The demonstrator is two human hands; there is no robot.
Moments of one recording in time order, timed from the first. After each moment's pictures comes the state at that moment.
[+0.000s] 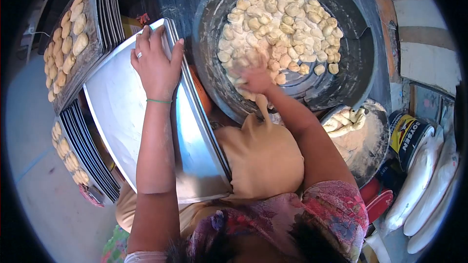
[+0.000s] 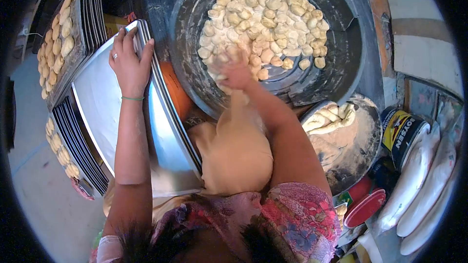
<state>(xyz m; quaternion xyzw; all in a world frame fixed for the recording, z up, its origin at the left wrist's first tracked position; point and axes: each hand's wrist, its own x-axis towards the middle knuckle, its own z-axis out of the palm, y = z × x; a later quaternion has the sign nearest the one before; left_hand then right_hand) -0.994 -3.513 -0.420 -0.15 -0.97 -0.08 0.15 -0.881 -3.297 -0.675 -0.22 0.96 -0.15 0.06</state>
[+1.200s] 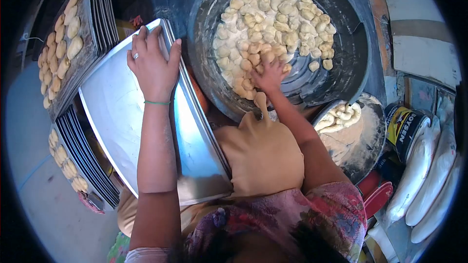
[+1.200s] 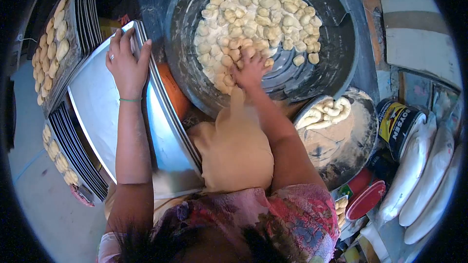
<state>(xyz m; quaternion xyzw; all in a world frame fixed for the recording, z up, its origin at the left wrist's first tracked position) -0.991 -3.511 -0.418 -0.15 -0.97 -0.07 0.15 -0.851 -3.274 -0.676 0.28 0.93 -0.24 0.04</state>
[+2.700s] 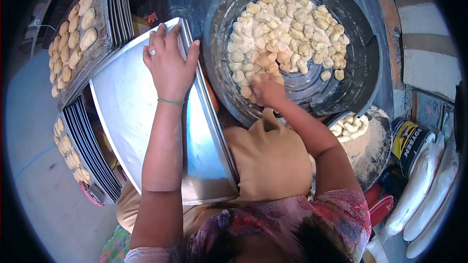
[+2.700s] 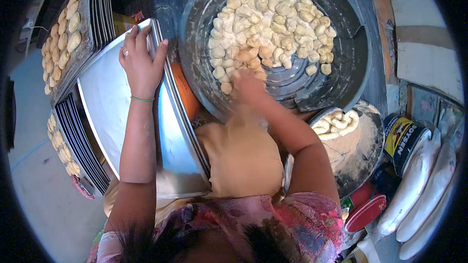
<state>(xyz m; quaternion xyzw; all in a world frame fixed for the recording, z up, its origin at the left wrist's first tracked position) -0.992 -3.510 -0.417 -0.16 -0.97 -0.09 0.15 -0.860 -3.292 -0.647 -0.03 0.94 -0.19 0.29</state>
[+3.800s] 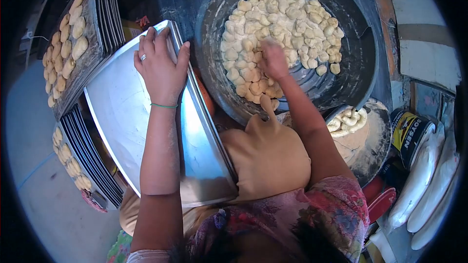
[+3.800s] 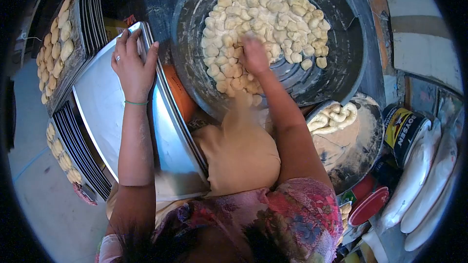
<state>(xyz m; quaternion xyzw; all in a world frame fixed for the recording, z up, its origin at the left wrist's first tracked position) -0.993 -3.511 -0.419 -0.17 -0.97 -0.09 0.15 -0.911 -3.240 -0.689 0.00 0.95 -0.29 -0.08</state>
